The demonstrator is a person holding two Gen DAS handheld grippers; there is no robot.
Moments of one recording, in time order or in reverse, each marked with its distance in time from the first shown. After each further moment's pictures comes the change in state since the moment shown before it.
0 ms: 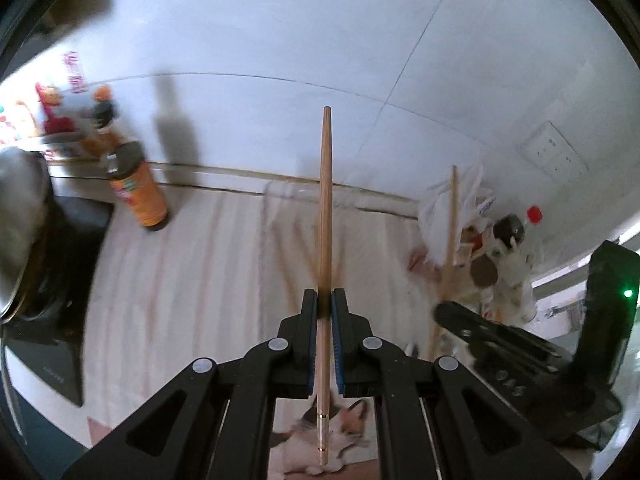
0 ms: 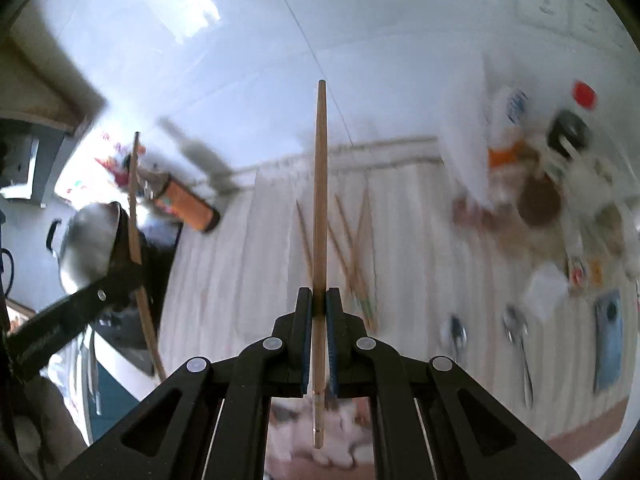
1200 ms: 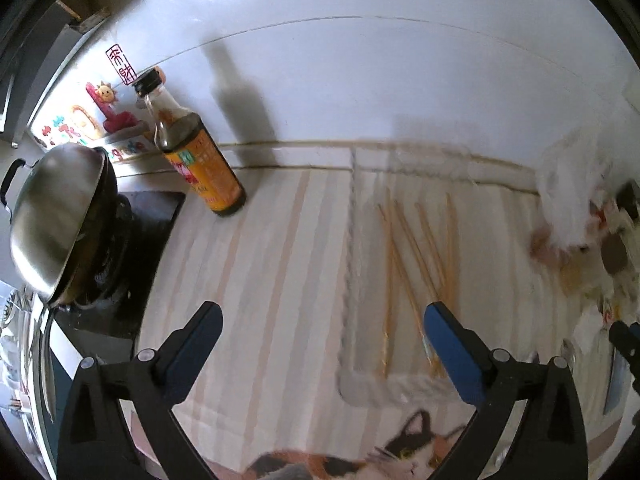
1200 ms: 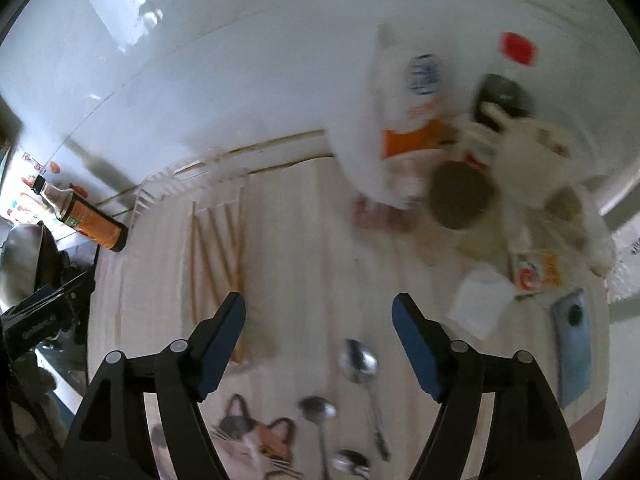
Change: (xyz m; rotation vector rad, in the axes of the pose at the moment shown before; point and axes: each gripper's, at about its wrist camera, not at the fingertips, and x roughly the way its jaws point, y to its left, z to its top) left arm 0.067 0.003 -0.056 0.036 -0.042 0.418; right arm 0.017 -0.102 -0.022 0.070 -0.034 -0.211
